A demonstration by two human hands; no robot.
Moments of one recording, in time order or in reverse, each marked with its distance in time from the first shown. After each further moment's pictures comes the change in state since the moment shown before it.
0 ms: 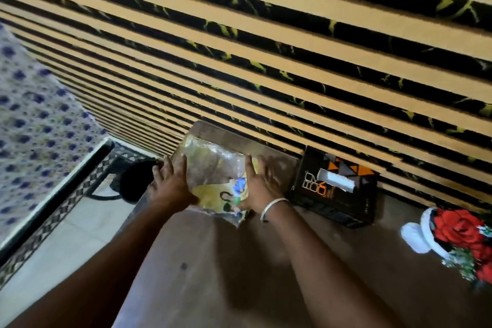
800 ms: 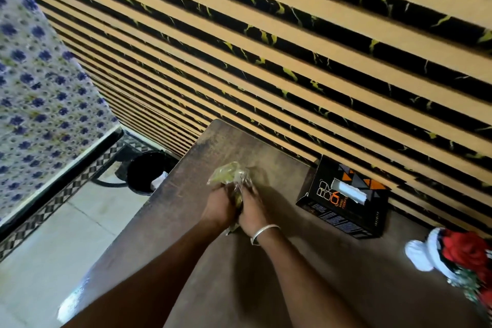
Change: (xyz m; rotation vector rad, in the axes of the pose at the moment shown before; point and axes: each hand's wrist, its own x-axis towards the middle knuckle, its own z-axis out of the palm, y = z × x) left_hand -0.033 0.025 0.050 -0.311 0.030 0.306; right_hand -0.017 -0.044 0.058 0.289 -0.043 0.012
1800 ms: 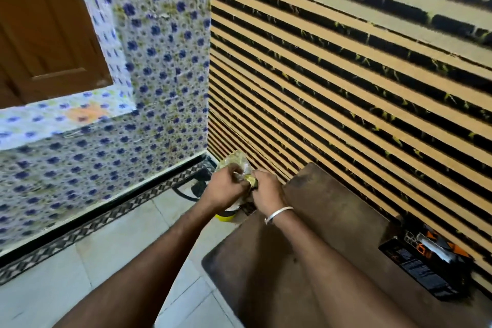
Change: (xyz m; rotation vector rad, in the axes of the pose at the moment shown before) left_hand -0.208 -0.123 -0.268 -0.332 0.385 -0.116; right_hand -0.118 -0.289 0.076 -0.095 0.229 -0.578
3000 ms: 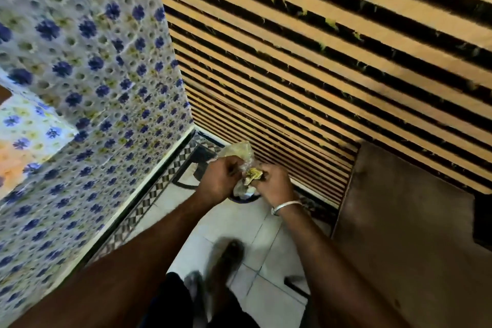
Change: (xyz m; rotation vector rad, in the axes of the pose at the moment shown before) left_hand 0.334 -0.162 -0.055 0.062 -0.435 0.119; right_hand 0.271 0.039 0.172 0.275 0.061 0.546
